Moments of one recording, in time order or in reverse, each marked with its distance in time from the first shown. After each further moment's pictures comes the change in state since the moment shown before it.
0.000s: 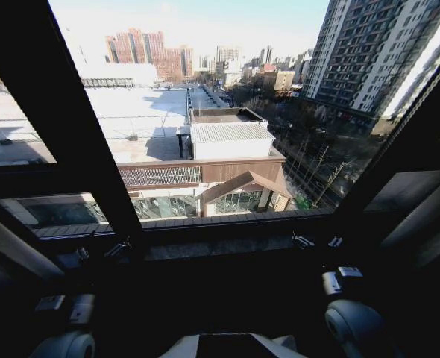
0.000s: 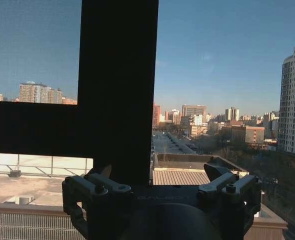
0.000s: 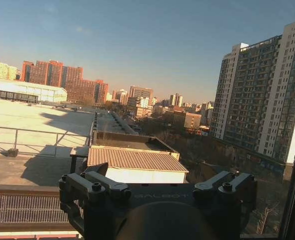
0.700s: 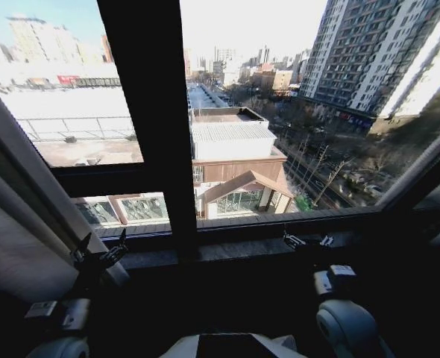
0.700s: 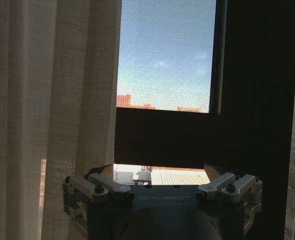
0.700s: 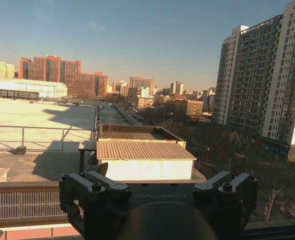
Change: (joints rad) left arm 0.030 0.022 -0.015 -0.008 -0.044 -0.026 0.003; right arm 0.017 0.049 -0.068 0.058 0.009 -0.090 0.024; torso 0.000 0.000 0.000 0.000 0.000
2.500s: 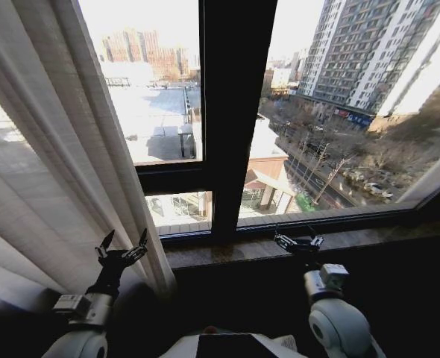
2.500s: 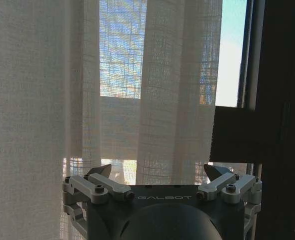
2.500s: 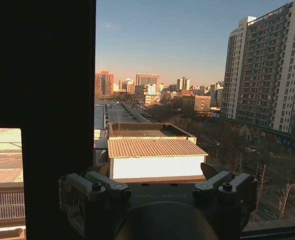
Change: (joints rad) left arm -0.037 0.008 0.142 -0.016 0.092 0.071 0.041; right arm 0.025 0.014 -0.068 0.018 -0.012 -0.030 0.005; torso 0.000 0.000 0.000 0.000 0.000
